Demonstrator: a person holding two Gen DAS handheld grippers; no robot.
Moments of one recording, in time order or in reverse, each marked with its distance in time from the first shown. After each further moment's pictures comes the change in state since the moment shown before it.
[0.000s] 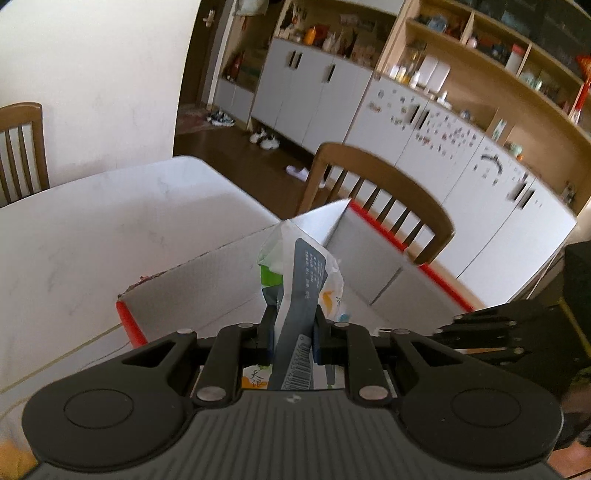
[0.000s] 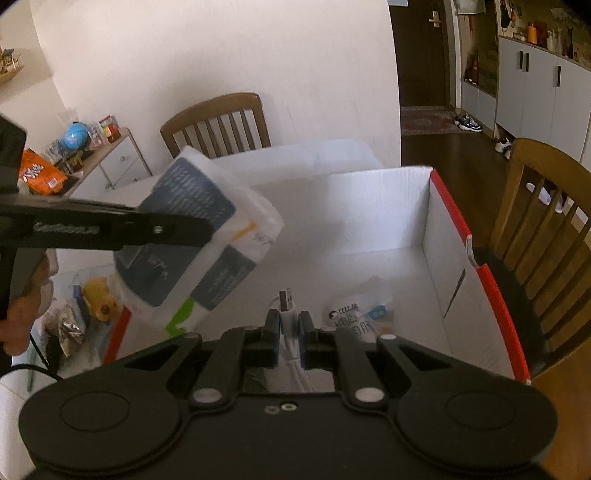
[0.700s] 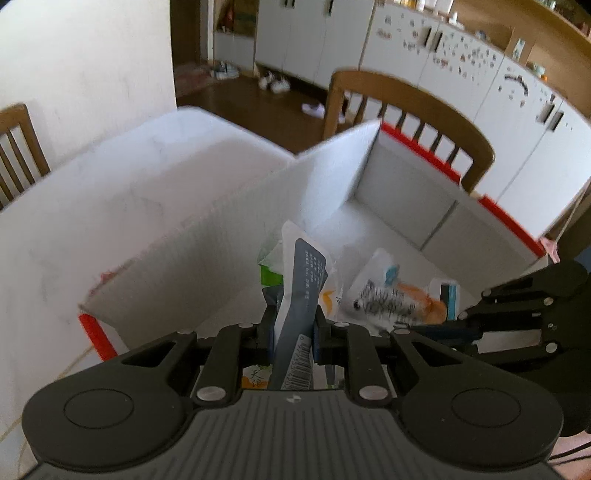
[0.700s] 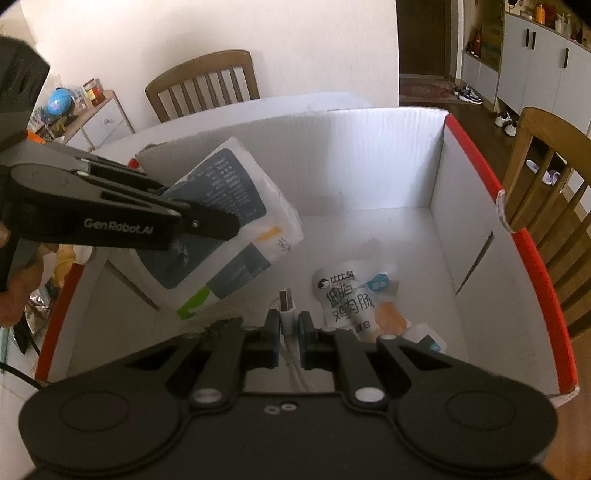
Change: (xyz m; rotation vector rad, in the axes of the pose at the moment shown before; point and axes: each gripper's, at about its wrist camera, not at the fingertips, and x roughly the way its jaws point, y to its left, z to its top) left arm 0.066 -0.004 0.002 0.130 0.218 0.109; right arm 0.044 -0.005 -0.008 -0.017 0.123 -0.022
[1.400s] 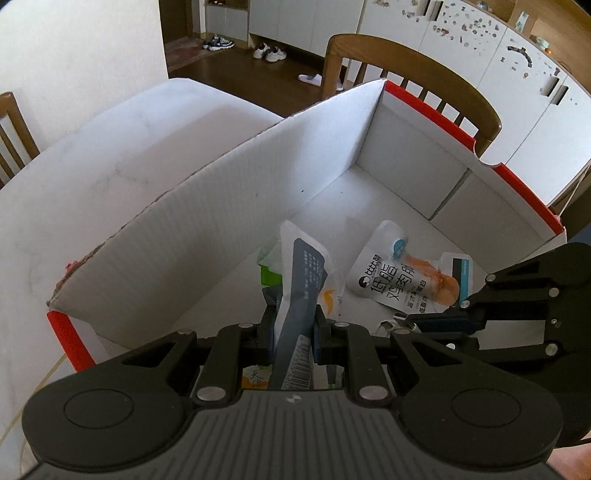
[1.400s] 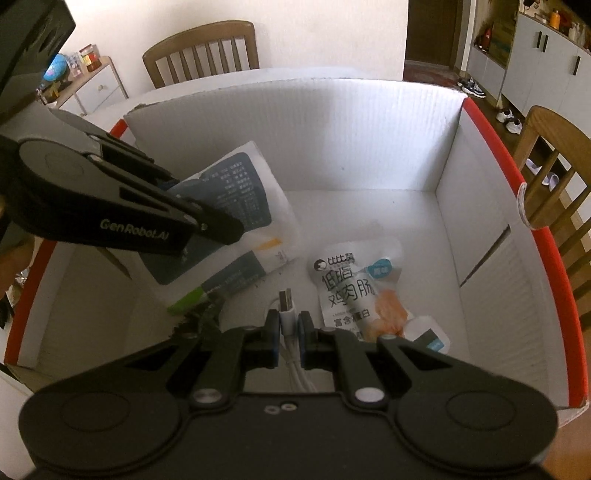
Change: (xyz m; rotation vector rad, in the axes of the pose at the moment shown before) left arm 0.022 -0.001 0.001 0.020 0.090 0.003; right arm 0.018 0.003 -0.001 -0.051 0.088 -0.056
